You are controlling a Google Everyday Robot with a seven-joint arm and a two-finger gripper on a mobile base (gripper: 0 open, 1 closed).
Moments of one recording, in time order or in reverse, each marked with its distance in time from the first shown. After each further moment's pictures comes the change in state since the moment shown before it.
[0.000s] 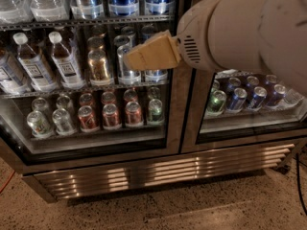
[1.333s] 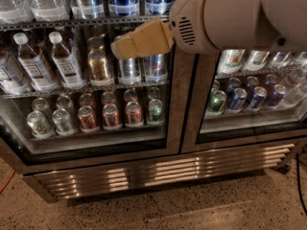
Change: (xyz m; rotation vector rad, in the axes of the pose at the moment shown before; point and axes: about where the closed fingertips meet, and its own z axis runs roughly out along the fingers) arm -0.017 0.005 0.023 -0.158 -0.030 0.041
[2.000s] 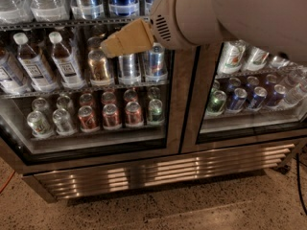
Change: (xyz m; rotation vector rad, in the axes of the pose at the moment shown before) arm -0.003 0.004 0.032 0.038 0.057 0.005
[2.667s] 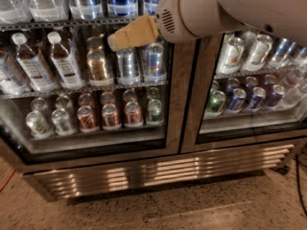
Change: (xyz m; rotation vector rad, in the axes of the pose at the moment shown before) arm 0.010 -0.027 0.036 -0.085 0.040 0.101
